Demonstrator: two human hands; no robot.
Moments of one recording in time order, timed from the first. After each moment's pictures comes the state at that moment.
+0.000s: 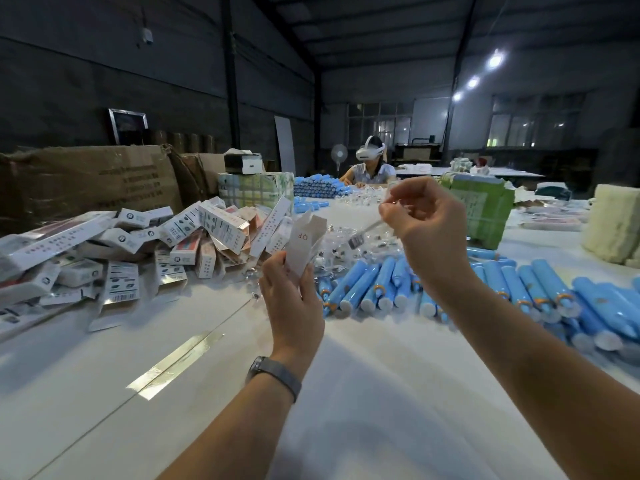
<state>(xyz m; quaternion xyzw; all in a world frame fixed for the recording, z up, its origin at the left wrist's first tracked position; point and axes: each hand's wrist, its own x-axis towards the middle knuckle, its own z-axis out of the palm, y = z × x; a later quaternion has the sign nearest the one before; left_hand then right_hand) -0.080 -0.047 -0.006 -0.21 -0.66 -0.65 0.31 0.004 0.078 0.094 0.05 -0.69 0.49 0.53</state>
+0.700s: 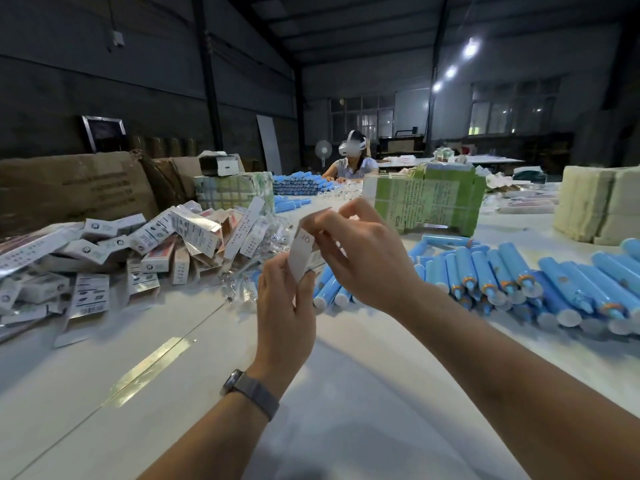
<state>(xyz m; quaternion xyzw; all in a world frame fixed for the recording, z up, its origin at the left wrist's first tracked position) -0.055 -0.037 -0.009 -0.35 -0.66 -0.59 0.30 0.009 0.081 0.070 0.15 -0.84 0.04 0.53</state>
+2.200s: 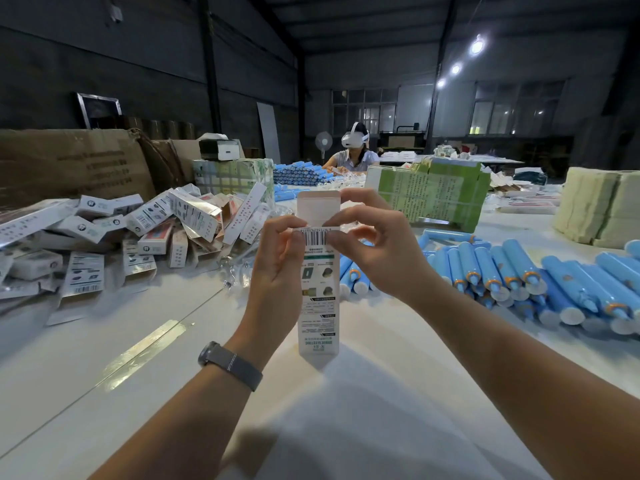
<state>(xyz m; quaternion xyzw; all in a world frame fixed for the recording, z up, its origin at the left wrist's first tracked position) -0.050 -0.055 0.022 -0.42 -0.54 -0.72 0.13 0.011 0.087 0.064 0.17 -0.80 0.43 0.39</state>
